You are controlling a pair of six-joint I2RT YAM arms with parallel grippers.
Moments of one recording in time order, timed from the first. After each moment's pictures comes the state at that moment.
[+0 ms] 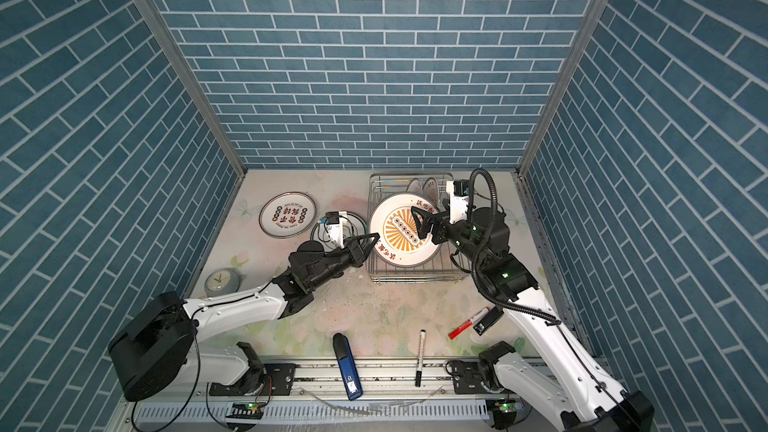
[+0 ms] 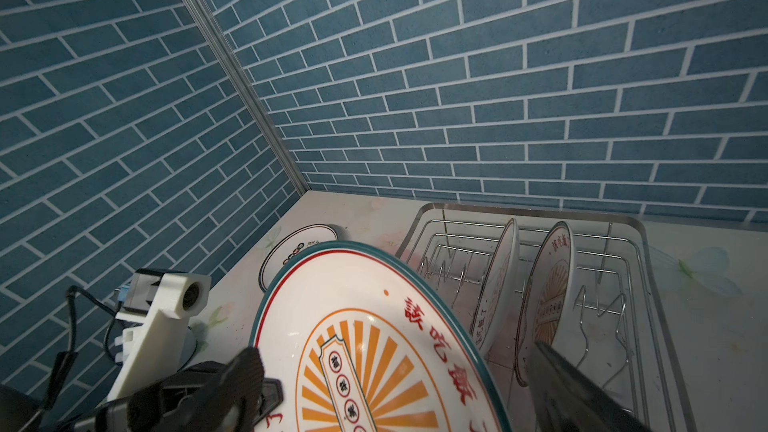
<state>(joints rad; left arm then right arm) -0.80 1.35 0.57 0.74 0.09 -0.85 0.50 0.91 0.88 -0.12 -0.15 0.29</state>
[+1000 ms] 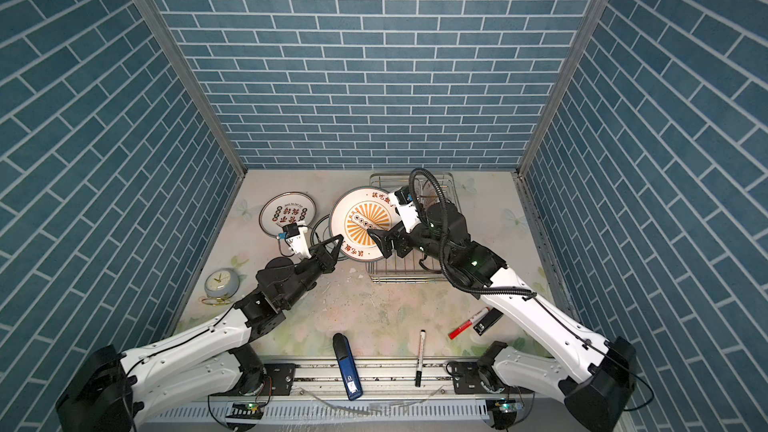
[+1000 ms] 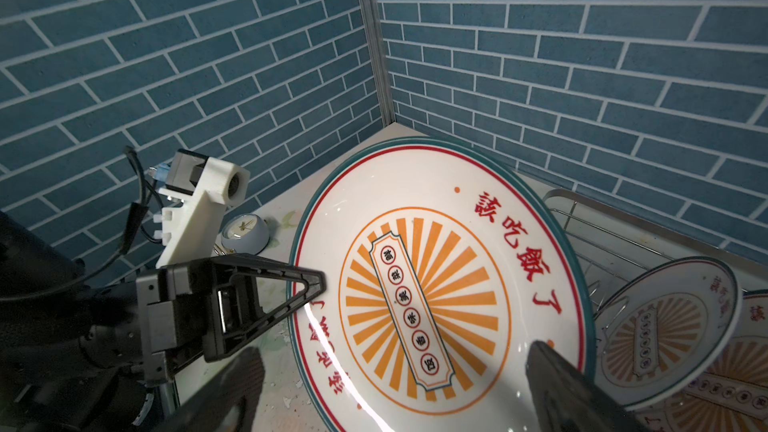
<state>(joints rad) -0.76 0.93 0.40 0.46 -0.22 -0.86 0.82 1.12 1.03 -0.20 -0.17 0.09</state>
